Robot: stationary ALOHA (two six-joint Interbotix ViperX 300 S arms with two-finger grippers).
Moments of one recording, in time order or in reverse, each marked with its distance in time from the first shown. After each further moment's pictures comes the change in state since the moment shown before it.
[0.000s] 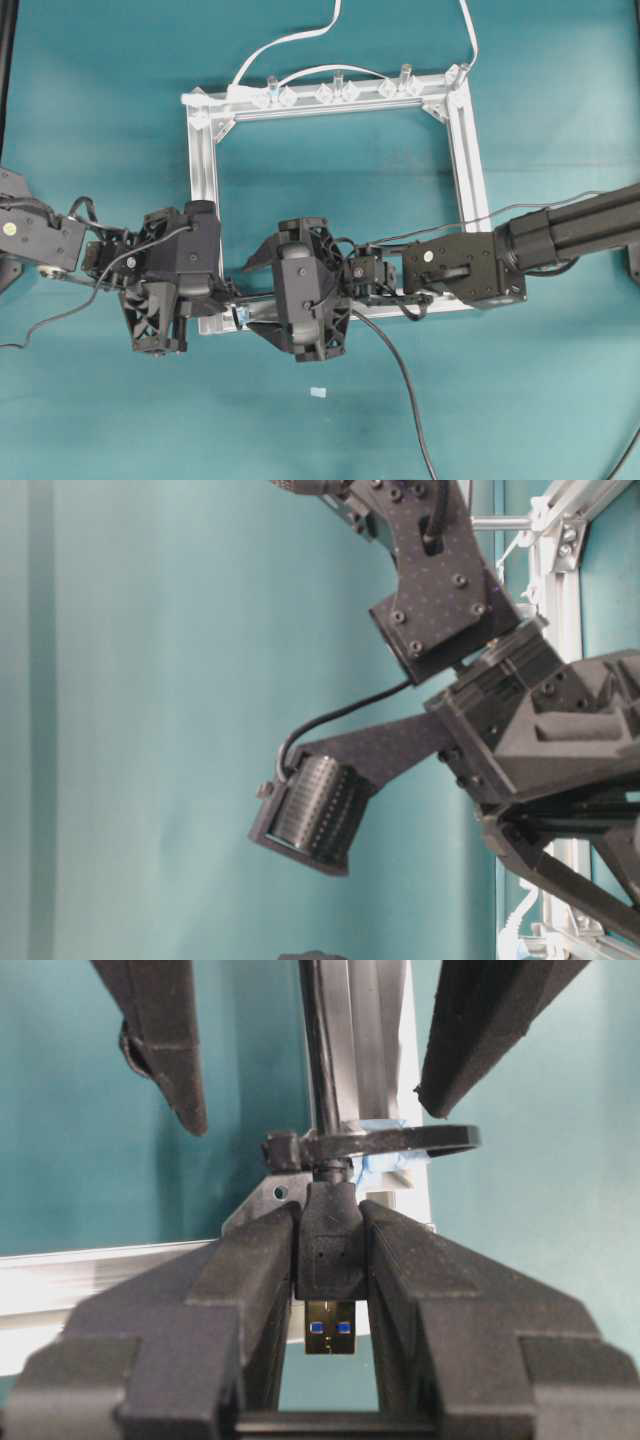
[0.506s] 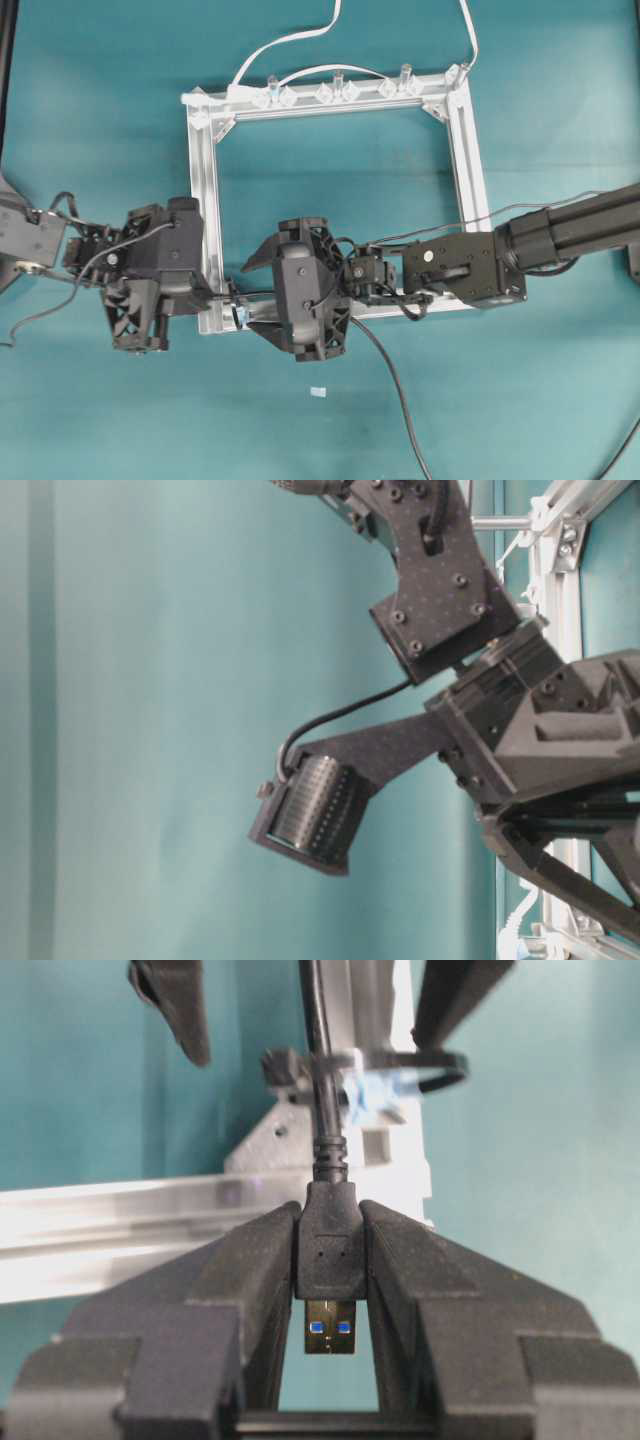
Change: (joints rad) left arm -0.011 -0.087 0.041 0.000 0.071 -0.002; right arm 0.000 -0.002 0.000 0.000 0.000 0.000
